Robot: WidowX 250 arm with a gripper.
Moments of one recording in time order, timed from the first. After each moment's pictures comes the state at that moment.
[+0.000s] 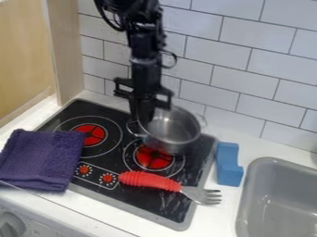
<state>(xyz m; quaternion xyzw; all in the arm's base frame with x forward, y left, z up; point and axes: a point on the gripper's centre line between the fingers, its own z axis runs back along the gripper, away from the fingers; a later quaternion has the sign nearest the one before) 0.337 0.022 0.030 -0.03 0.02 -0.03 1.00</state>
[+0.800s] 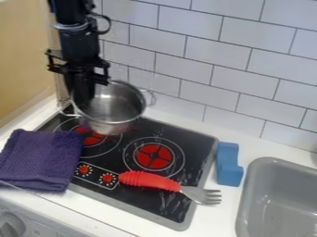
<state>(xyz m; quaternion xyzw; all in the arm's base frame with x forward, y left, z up) 0.268 0.078 0.069 -0.03 0.01 -0.02 1.00</state>
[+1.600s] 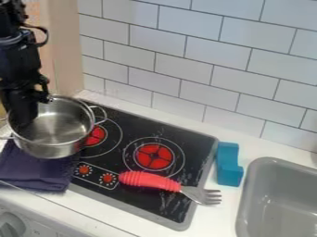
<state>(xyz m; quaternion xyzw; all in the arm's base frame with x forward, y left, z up) 0.206 0.115 0.060 -0.04 0.02 0.02 1.00</state>
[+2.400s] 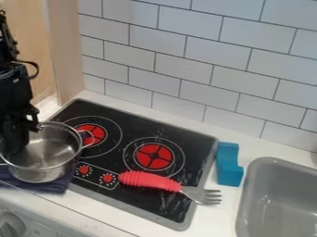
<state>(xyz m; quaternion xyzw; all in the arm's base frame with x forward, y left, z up) 0.200 0.125 0.020 -0.06 0.06 0.01 1.00</state>
